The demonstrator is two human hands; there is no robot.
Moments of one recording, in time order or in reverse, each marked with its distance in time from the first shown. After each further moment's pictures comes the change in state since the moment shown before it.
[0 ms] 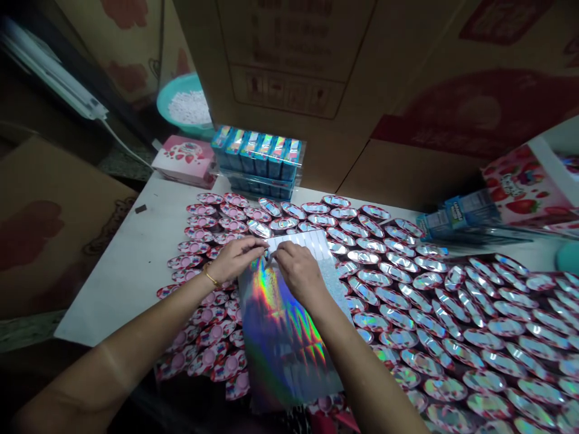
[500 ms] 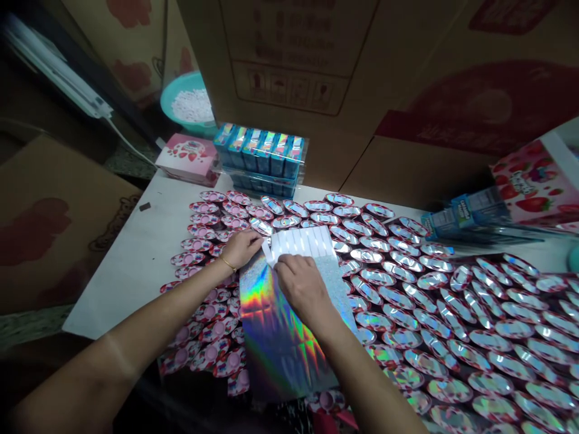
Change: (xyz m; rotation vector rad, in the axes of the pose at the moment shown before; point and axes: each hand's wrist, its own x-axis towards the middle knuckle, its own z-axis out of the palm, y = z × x) left_hand 0.021 -0.034 0.015 0.332 0.079 -0.058; right_hand -0.023 -0.015 -0.009 -0.089 -0.028 -0.069
